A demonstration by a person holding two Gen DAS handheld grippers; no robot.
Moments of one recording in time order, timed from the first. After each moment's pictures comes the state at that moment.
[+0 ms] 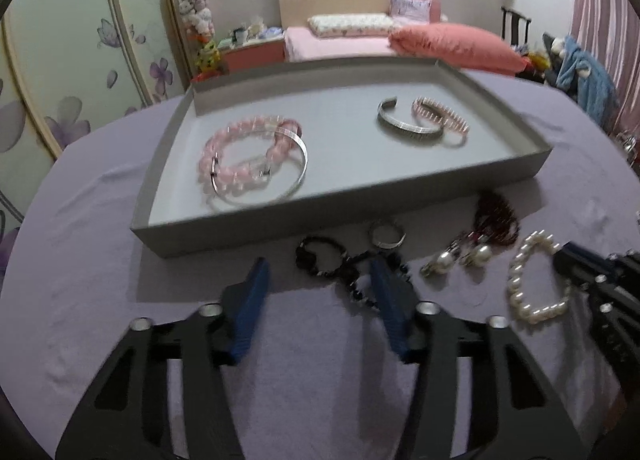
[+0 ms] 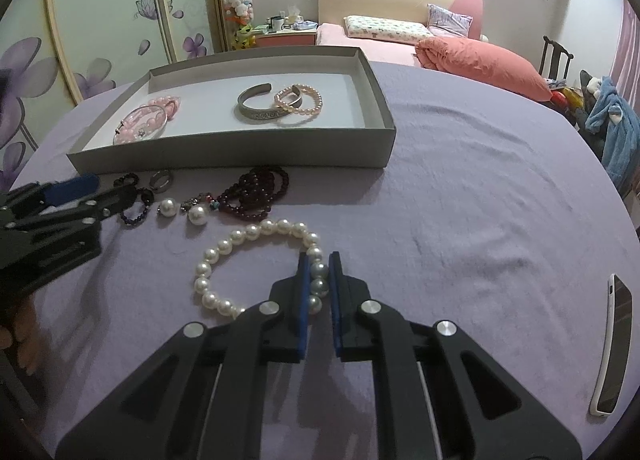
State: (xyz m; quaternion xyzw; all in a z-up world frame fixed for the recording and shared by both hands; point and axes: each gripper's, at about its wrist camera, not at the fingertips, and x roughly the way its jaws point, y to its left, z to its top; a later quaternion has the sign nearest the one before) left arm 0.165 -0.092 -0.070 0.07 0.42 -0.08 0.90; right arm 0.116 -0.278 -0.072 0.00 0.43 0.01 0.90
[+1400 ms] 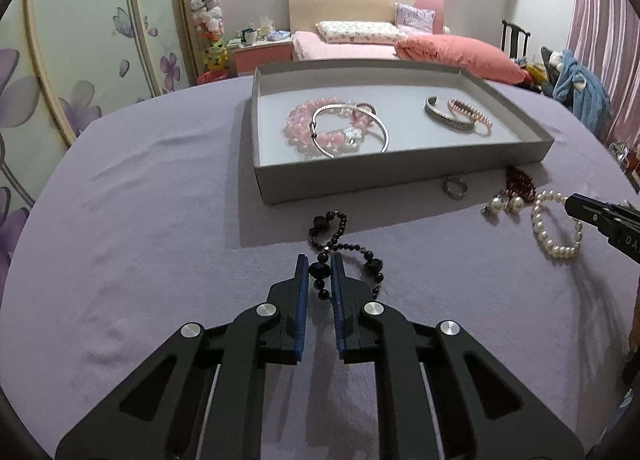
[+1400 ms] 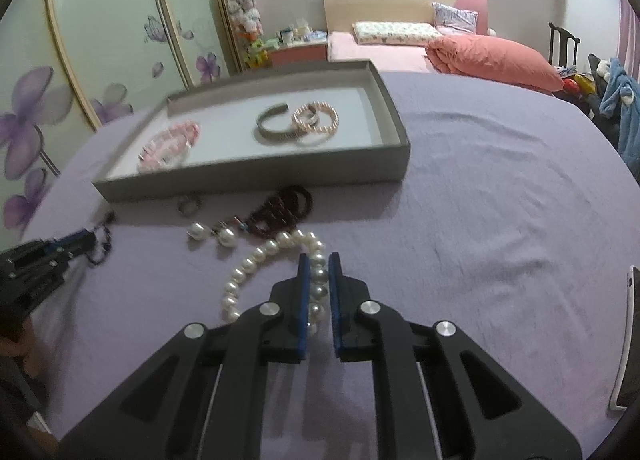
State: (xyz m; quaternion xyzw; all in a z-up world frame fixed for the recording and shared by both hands) left arm 0.132 -0.008 -0.055 0.05 0.41 -0.10 0.91; right arm 0.109 -0.280 -0.051 0.06 0.40 0.05 0.91
